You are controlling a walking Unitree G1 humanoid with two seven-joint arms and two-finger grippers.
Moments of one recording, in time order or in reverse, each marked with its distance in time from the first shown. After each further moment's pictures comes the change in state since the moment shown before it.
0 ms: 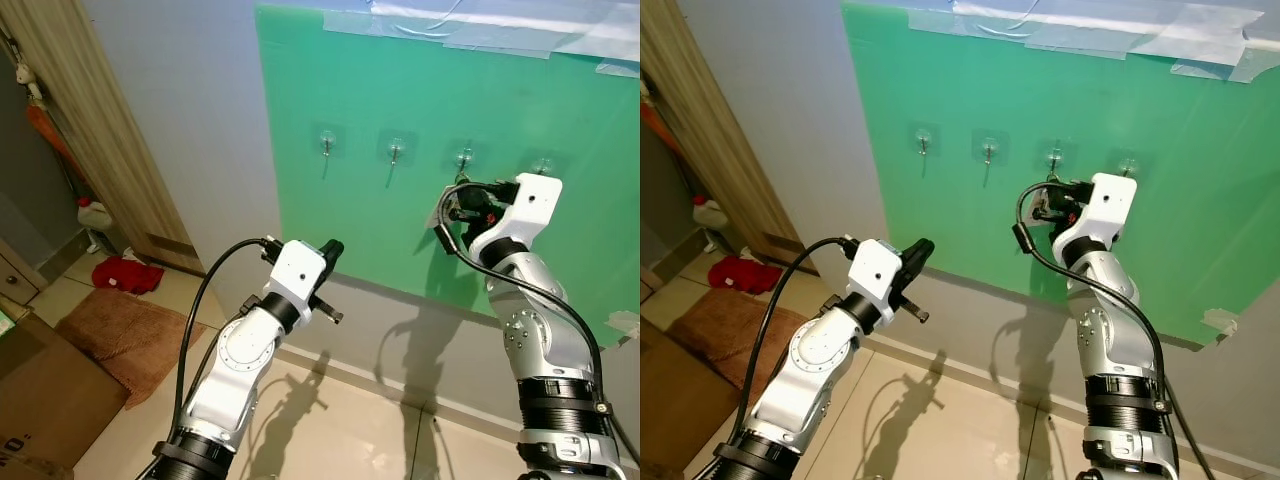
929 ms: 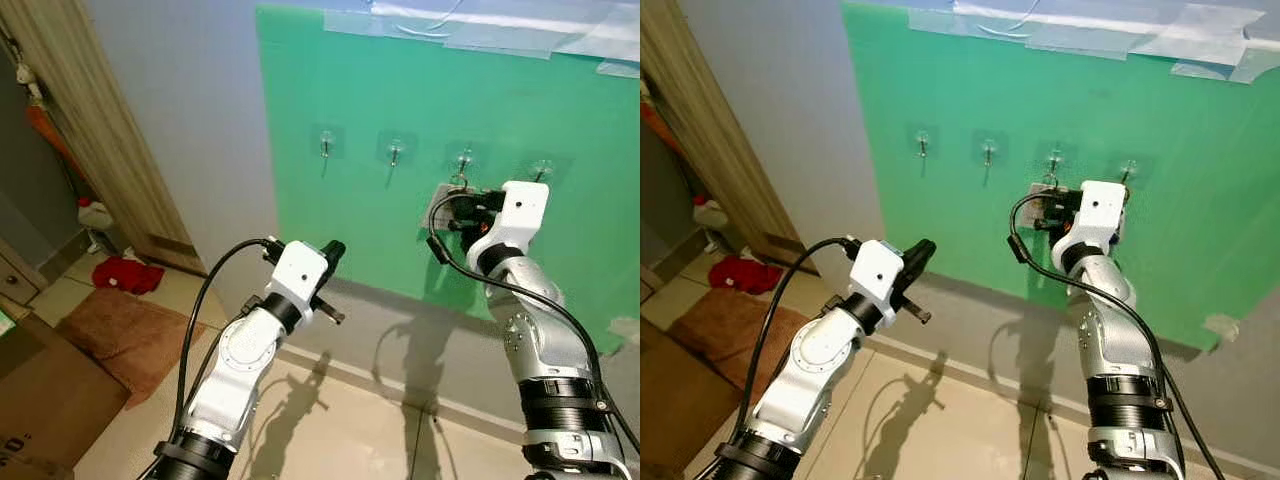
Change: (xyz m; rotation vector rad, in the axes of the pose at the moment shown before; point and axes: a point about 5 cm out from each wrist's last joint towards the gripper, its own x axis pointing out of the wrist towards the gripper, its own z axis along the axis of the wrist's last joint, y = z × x) left arm 0.001 -0.002 0.000 -0.001 -0.001 -0.006; right arm 0.002 -0.005 -0.007 -0.161 0.036 -0.021
